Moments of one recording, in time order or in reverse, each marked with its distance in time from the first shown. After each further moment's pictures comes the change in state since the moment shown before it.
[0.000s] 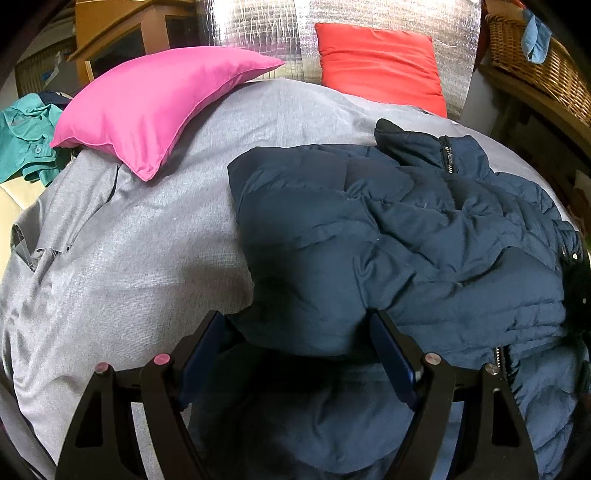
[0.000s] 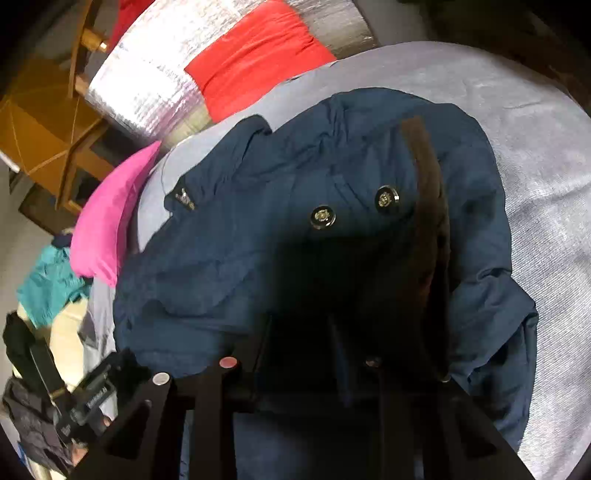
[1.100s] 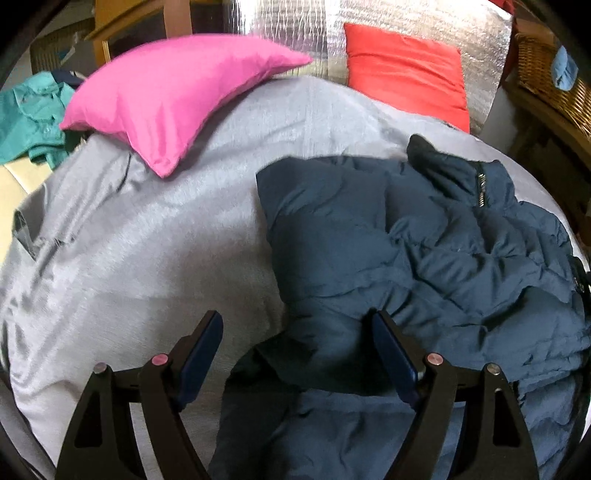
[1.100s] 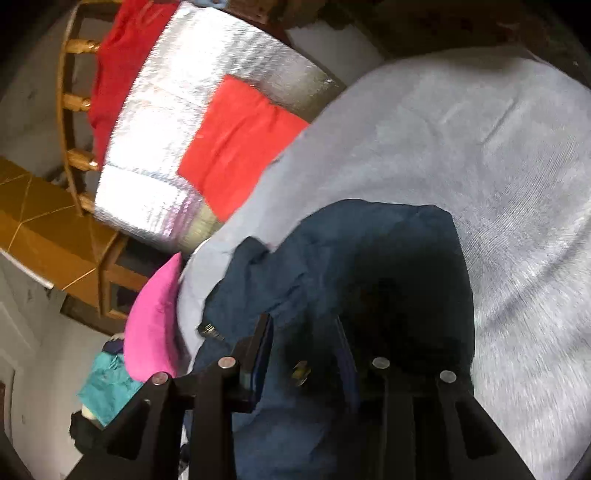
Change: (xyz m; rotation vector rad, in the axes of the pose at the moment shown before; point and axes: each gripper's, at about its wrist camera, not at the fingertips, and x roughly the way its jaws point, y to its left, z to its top) left arm 0.005 0.024 0.017 -0.071 0.000 0.015; right arm -0.041 -0.052 0.056 0.284 -0.213 0.208
